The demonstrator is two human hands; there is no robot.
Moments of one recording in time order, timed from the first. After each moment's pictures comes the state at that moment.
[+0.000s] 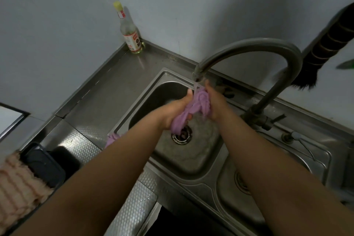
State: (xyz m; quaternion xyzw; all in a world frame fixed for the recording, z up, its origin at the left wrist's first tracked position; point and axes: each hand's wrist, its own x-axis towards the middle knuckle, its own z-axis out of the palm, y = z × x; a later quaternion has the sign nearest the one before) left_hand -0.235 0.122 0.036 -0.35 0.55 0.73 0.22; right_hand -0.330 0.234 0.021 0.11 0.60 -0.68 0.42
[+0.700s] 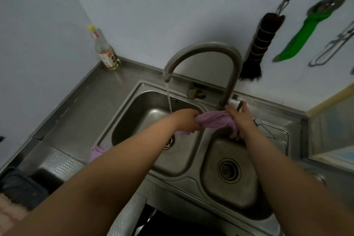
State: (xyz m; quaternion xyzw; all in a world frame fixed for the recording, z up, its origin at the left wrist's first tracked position) left_hand -0.246 0.216 0.069 -0.05 0.91 0.29 0.29; right_hand -0.331 0.413 0.005 0.17 0.76 -0.58 0.25
